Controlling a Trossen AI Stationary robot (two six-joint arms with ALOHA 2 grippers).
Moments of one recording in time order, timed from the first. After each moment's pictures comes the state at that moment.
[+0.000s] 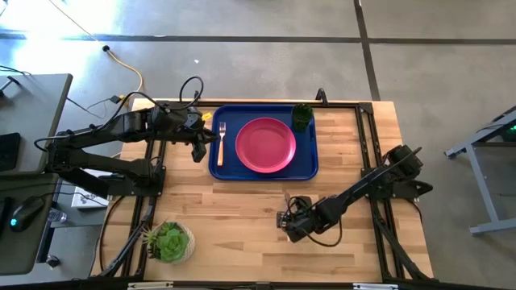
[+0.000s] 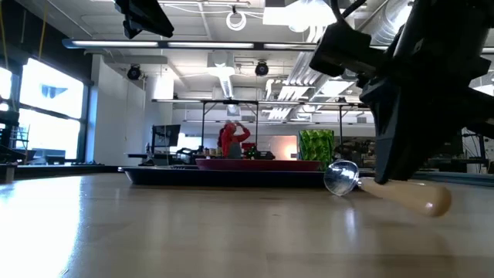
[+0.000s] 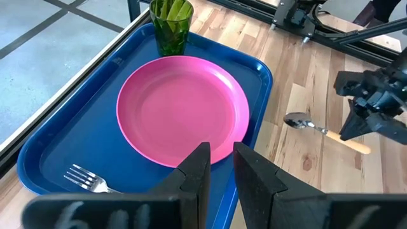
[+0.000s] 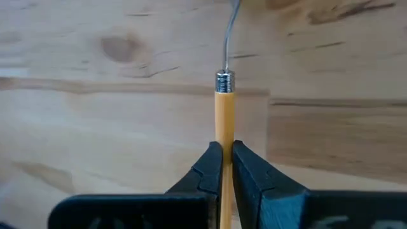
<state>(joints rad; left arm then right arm) 0.23 0.98 1.07 -0.73 -0.06 -0.21 0.53 1.83 1.10 -0.46 0.20 2.08</state>
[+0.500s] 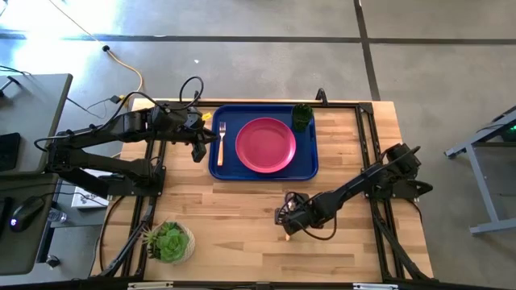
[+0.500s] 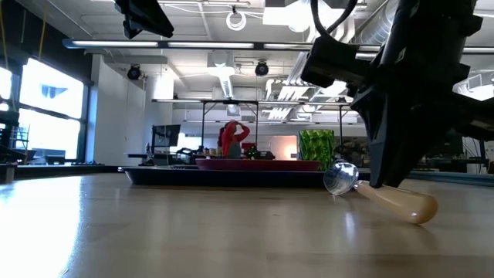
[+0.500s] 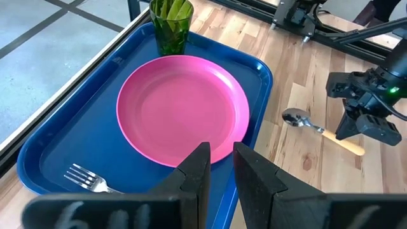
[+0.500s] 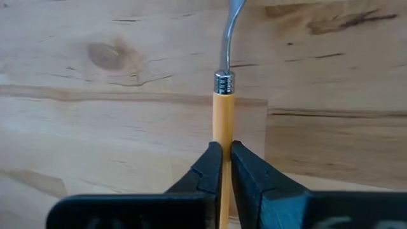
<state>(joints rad) 0.23 0.98 1.07 -0.73 -0.06 -0.21 0.47 1.83 1.10 -0.47 0.10 2.05</state>
